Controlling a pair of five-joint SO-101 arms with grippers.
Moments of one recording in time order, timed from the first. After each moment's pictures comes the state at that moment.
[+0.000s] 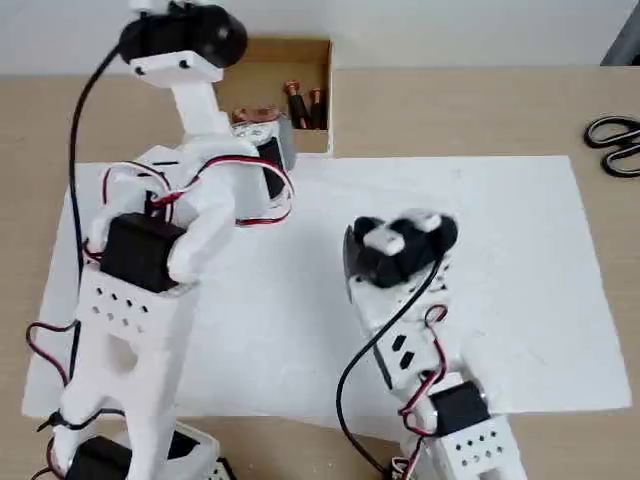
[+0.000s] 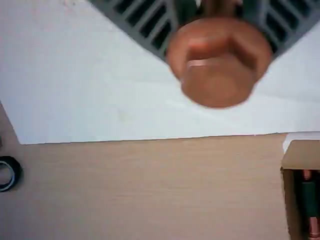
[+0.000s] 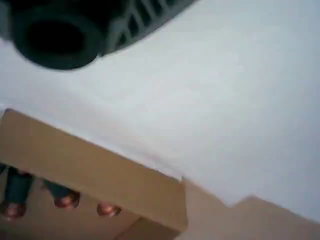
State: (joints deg) left arm 18.3 -22.2 -7.6 72.2 27.4; right arm -23.2 -82.5 83.5 20.5 0.3
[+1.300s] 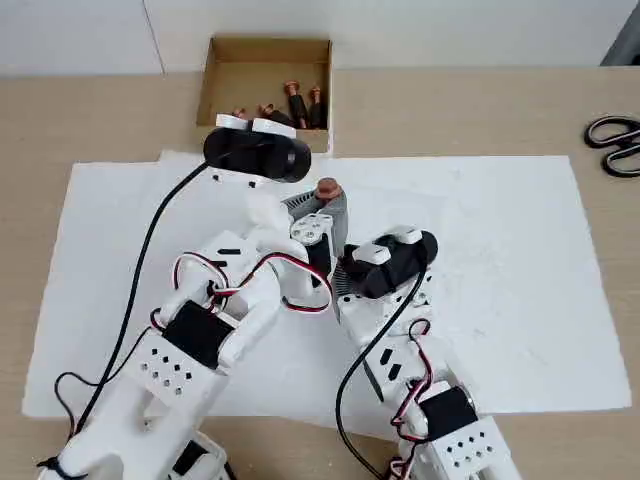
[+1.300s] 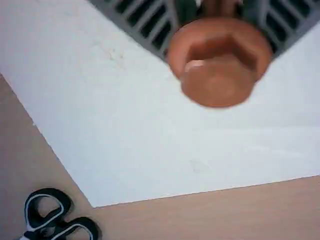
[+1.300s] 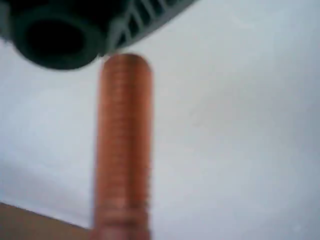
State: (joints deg) left arm 29.4 -43.5 42.6 37.1 27.4; right arm -27.0 -84.2 90.1 20.7 -4.6
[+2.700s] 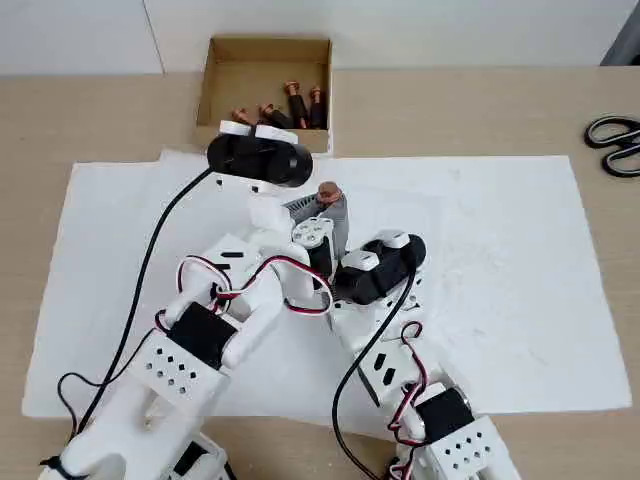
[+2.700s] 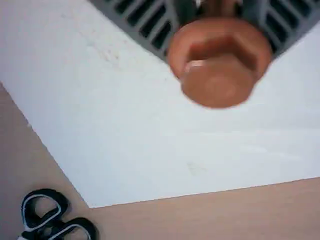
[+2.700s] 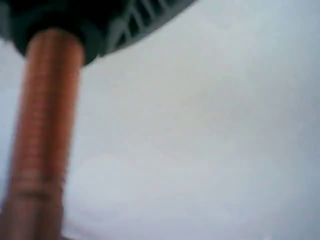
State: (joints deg) left arm 29.4 -43.6 45.6 33.5 27.4; right arm -30.1 -84.3 90.5 20.7 -4.6
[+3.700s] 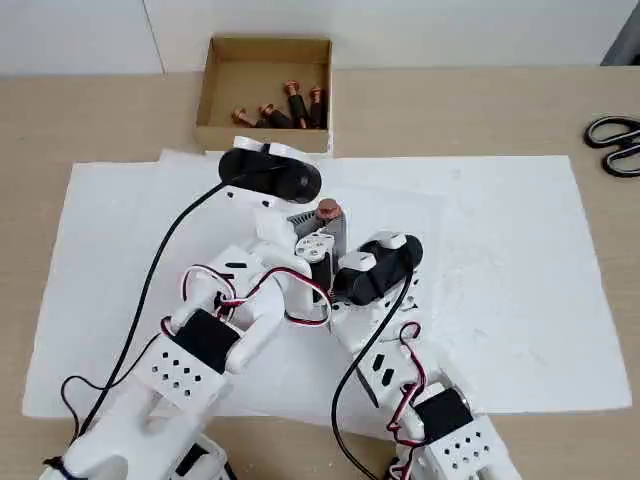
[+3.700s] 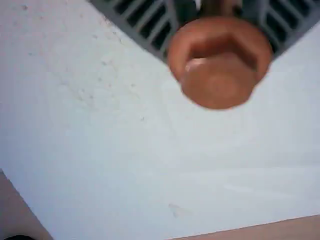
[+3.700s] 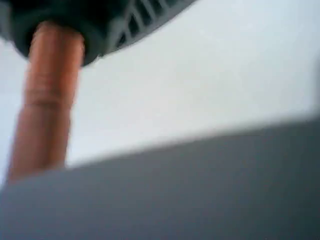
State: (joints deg) left arm 29.5 -44.1 51.2 32.7 24.4; right arm -30.3 -84.2 90.5 20.7 -4.6
